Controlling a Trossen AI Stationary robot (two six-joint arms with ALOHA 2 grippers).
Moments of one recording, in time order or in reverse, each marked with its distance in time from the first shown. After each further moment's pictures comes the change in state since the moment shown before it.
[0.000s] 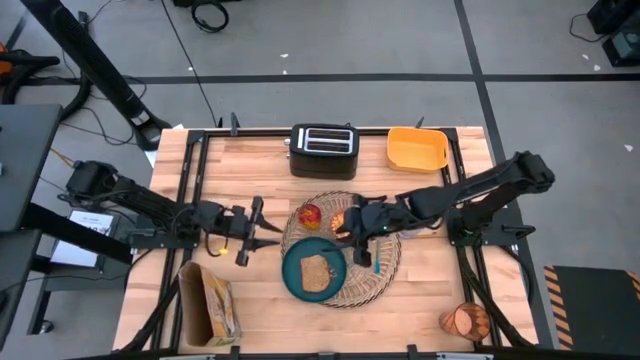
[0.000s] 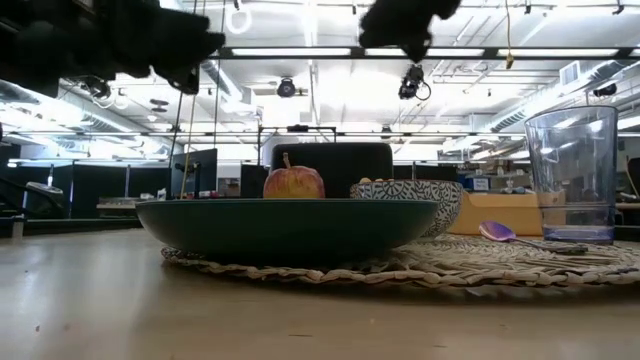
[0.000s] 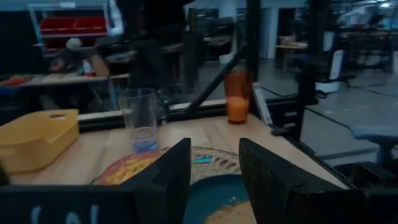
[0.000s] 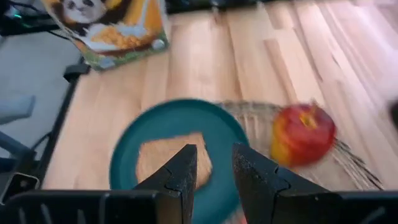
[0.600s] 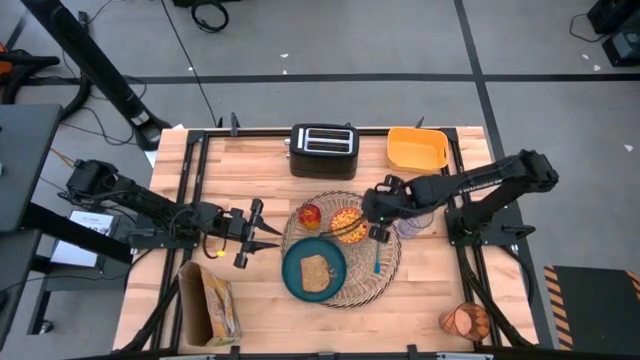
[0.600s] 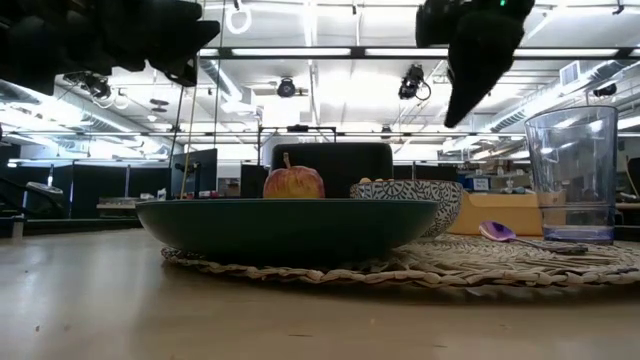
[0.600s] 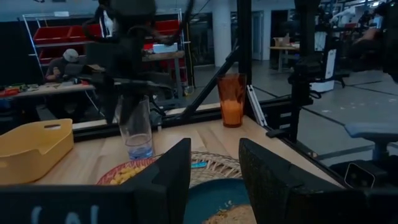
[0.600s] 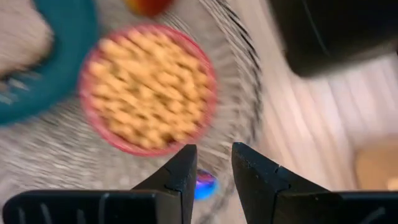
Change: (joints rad) left arm -0.036 0.000 0.000 0.020 -0.003 0.035; right arm -0.091 -0.046 0.000 -0.606 0.192 0.154
